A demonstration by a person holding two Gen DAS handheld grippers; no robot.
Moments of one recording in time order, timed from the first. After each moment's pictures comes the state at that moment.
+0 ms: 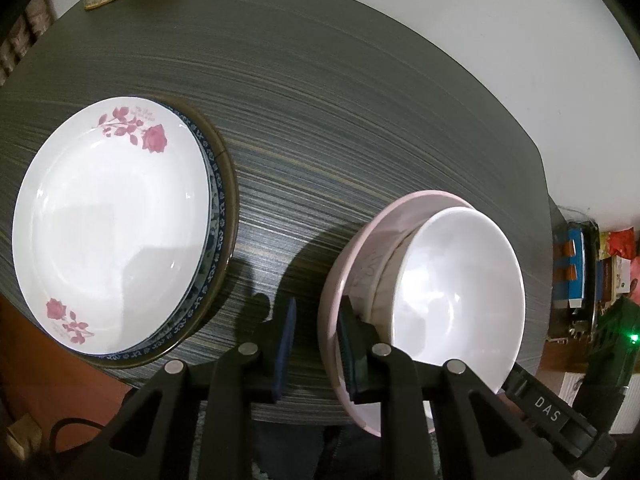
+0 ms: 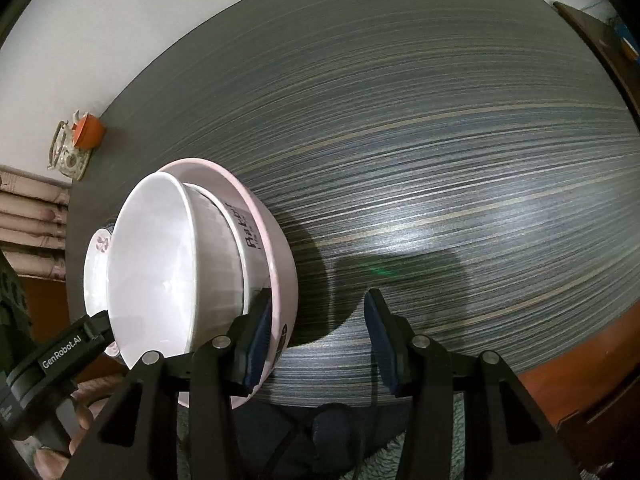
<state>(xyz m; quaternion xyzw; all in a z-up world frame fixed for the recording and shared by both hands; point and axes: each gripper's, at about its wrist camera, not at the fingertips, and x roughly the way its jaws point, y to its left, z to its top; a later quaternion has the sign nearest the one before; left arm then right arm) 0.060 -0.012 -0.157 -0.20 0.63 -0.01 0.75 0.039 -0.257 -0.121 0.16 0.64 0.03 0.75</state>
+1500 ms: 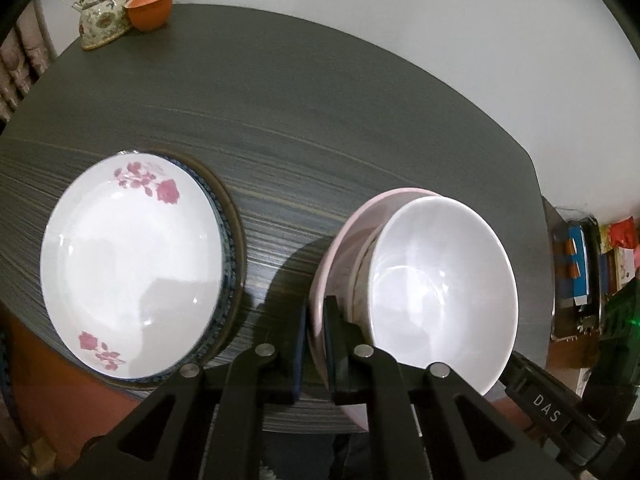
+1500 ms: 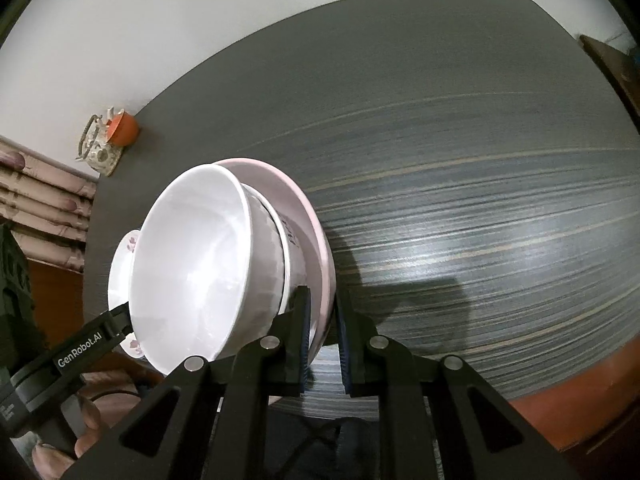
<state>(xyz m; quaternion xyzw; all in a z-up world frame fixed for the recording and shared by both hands) 0.061 -0.009 -0.130 -0.17 0.59 -0.01 0.79 0.039 -0.232 -0.090 0.15 0.60 0.08 0.78</state>
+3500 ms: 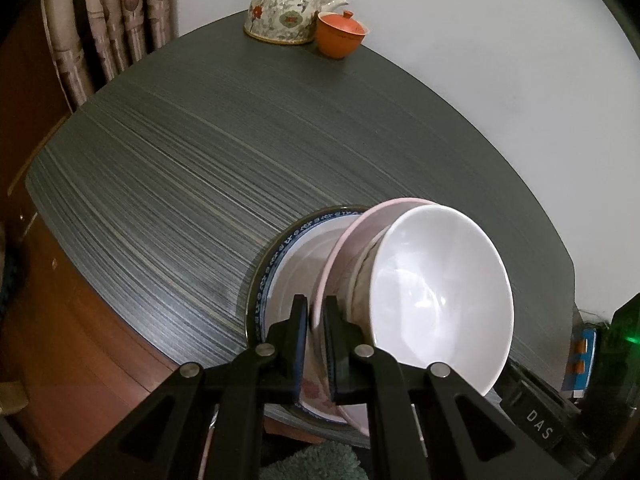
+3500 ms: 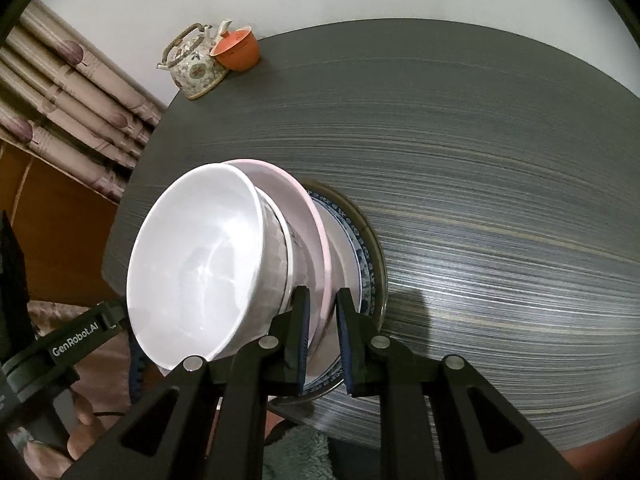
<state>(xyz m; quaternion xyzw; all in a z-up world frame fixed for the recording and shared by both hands) 0.000 0.180 -0.120 -0.25 0.54 0.13 0.79 0.045 -0.035 -0.085 0.04 0.59 0.20 0.78</state>
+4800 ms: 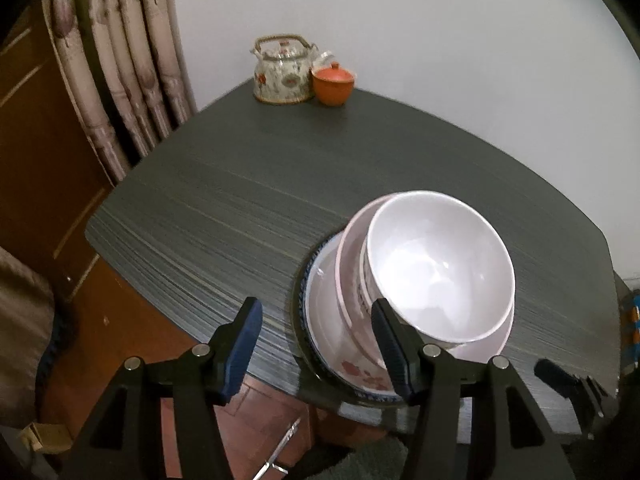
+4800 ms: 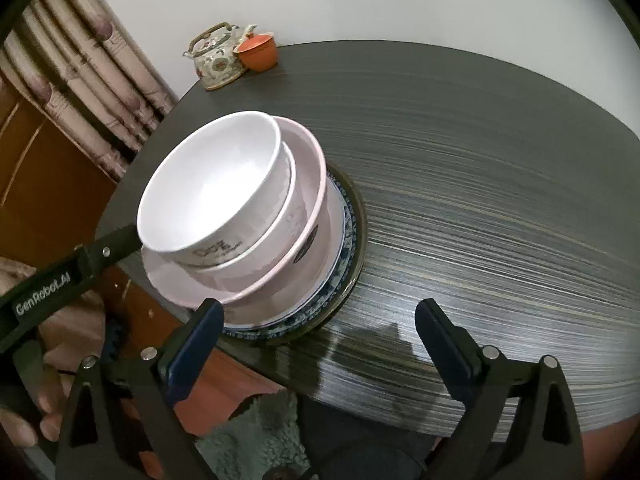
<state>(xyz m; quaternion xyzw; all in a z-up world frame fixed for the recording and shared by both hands) -0.050 0.142 -0.082 -0.12 0.47 0.18 0.85 -0.016 -0.046 -0.079 -0.01 0.54 0.21 0.82</state>
